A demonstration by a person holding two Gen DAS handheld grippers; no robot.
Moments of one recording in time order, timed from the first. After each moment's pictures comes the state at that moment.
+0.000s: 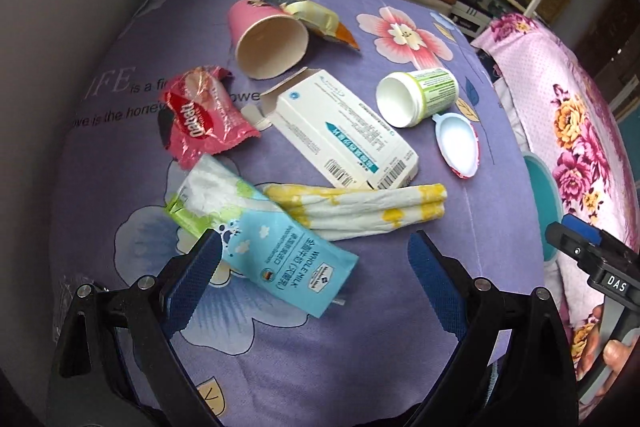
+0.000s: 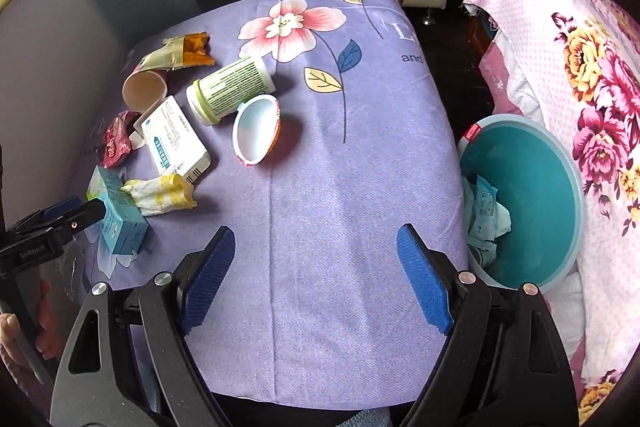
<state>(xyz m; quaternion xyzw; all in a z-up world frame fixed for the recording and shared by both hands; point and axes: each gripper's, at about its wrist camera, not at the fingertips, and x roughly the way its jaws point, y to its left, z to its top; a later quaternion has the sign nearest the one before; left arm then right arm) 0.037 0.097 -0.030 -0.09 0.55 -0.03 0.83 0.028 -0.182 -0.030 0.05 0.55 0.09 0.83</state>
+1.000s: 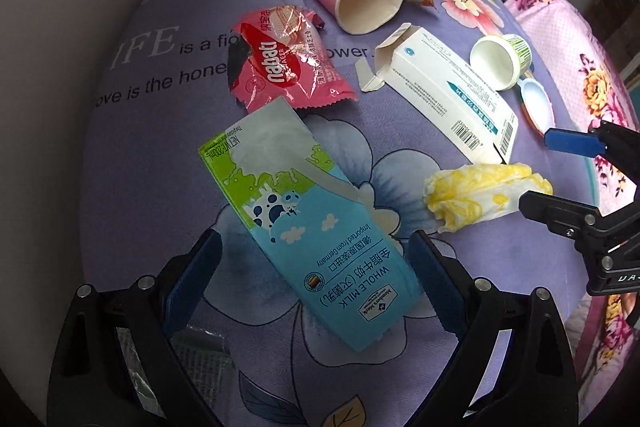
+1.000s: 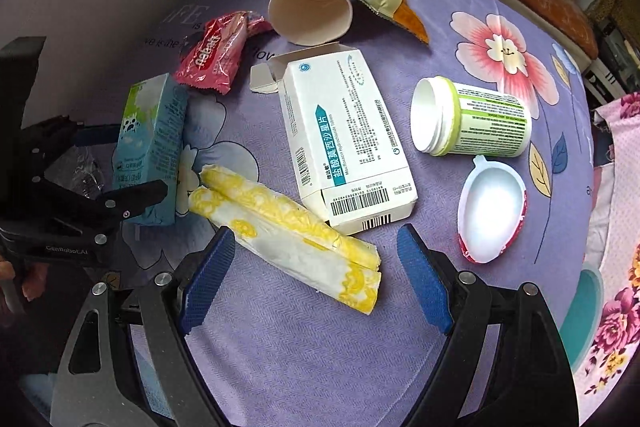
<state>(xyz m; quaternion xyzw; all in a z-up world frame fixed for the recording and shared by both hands) 0.043 0.172 -0.073 -0.03 0.58 -0.04 0.81 0.071 0.003 -0.061 -0.14 0.58 0.26 0.76</state>
